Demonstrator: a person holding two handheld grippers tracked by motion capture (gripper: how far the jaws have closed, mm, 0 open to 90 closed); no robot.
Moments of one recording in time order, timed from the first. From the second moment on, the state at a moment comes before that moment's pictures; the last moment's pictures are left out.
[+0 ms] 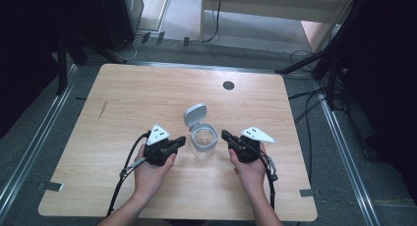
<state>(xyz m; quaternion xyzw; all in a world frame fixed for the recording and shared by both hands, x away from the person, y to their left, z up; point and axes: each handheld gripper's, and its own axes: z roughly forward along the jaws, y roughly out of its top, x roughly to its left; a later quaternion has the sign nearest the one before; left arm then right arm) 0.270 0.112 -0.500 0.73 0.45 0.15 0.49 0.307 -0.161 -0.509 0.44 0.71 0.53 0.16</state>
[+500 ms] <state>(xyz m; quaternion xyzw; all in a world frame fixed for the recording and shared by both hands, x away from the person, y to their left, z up) 0.273 0.112 -0.499 0.73 0.46 0.16 0.49 0.299 -0.145 -0.504 0.40 0.73 0.53 0.14</state>
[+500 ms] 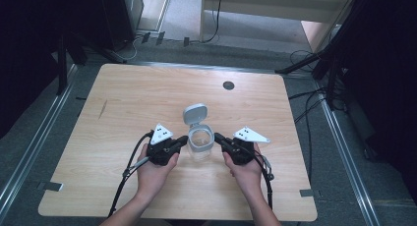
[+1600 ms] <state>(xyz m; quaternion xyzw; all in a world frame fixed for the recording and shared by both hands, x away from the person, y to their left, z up) 0.231 0.297 -0.545 0.65 0.56 0.26 0.45 0.325 -0.124 -0.480 0.41 0.72 0.53 0.16</state>
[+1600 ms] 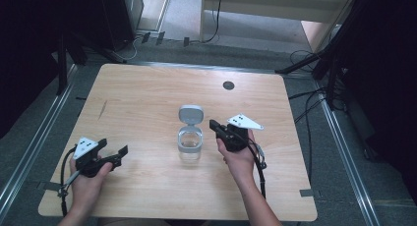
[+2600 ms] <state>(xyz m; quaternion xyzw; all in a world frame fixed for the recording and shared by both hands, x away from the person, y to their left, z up) 0.224 0.305 -0.552 0.66 0.56 0.23 0.45 0.337 -0.114 -0.439 0.37 0.72 0.57 0.16</state>
